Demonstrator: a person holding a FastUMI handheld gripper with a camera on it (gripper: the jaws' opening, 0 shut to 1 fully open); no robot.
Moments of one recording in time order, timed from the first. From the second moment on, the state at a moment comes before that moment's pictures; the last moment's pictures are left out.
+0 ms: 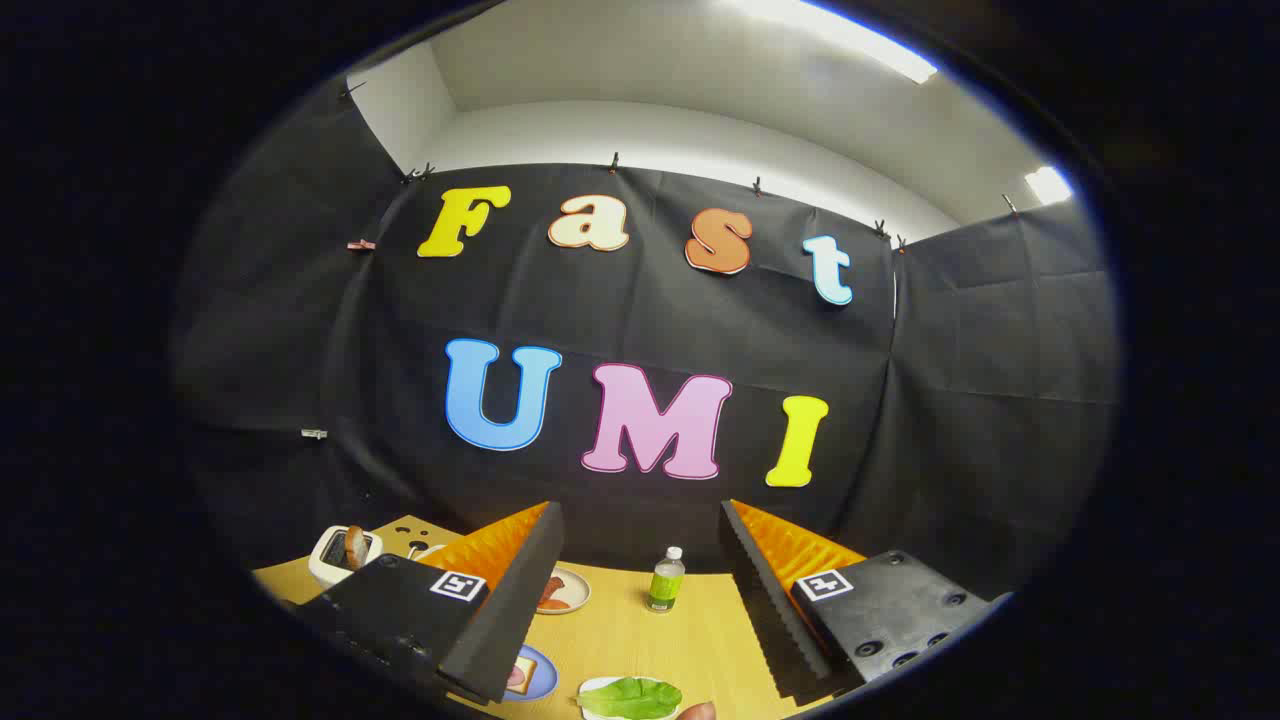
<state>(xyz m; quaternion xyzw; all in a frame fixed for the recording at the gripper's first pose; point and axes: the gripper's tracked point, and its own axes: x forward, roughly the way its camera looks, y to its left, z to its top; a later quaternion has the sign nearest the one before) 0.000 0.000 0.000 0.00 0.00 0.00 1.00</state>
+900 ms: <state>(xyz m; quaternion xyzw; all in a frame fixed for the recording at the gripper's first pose) 0.002 0.003 -0.021 0.00 0.03 0.02 1.00</state>
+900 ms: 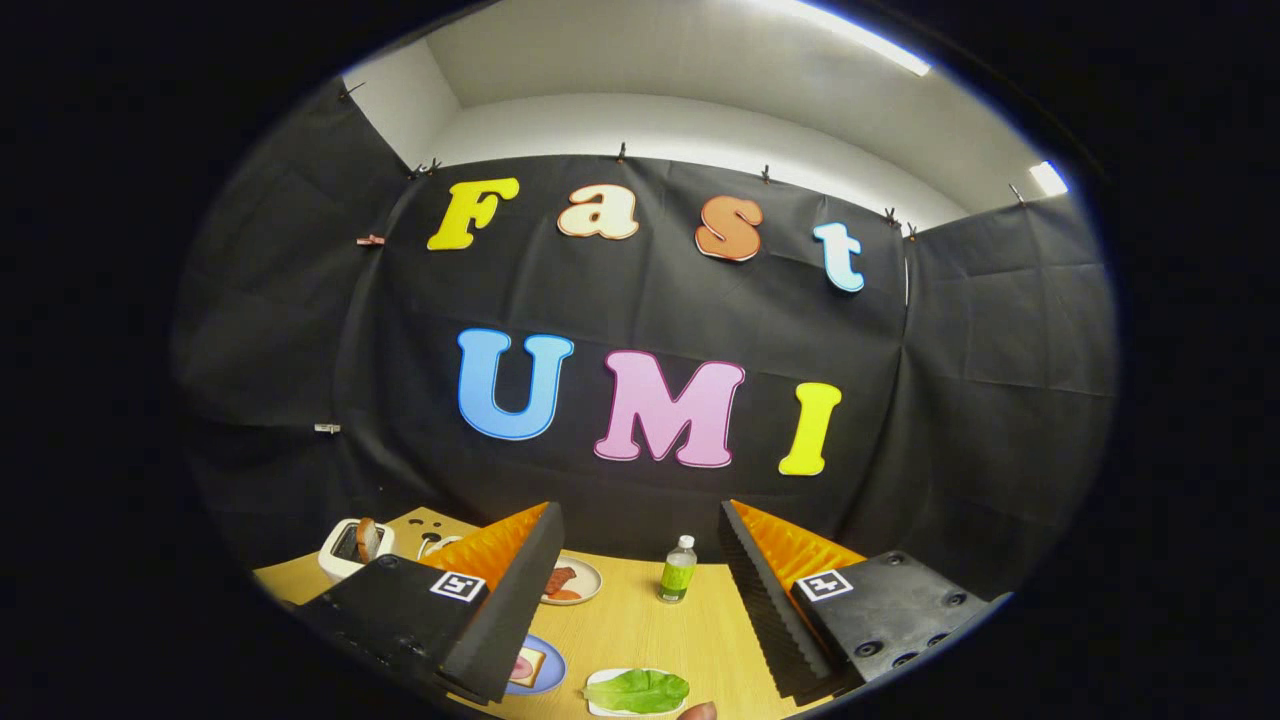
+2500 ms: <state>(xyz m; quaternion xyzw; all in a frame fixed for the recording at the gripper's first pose) -0.014 0.017 -0.477 -0.14 0.49 0.40 0.76</state>
